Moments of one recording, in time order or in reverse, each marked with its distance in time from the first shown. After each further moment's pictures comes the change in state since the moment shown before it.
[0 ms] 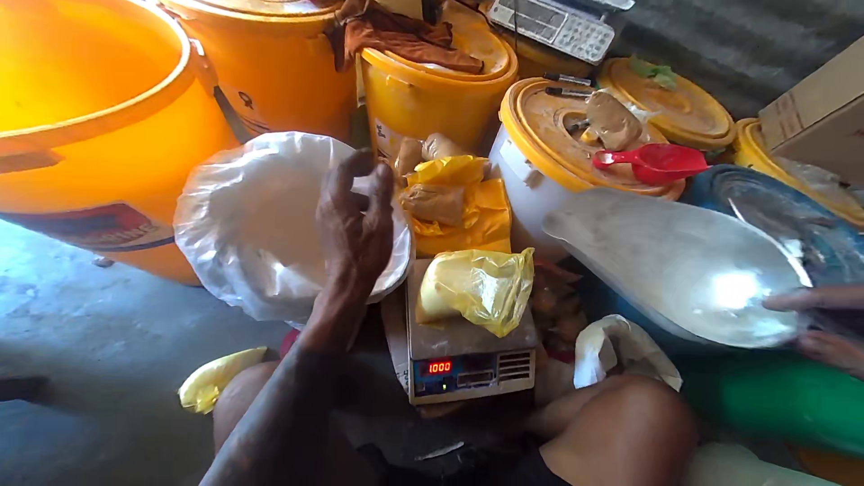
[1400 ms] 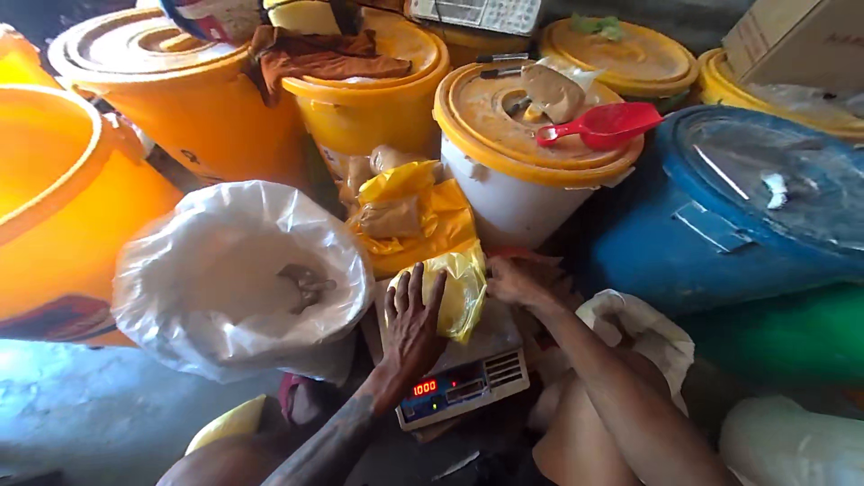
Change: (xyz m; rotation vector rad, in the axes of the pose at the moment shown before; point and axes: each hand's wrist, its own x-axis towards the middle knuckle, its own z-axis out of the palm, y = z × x) left_hand -0.117 -0.053 0.111 0.659 -0.623 0.340; right_hand 0.158 0.076 0.210 0.171 -0.307 0.395
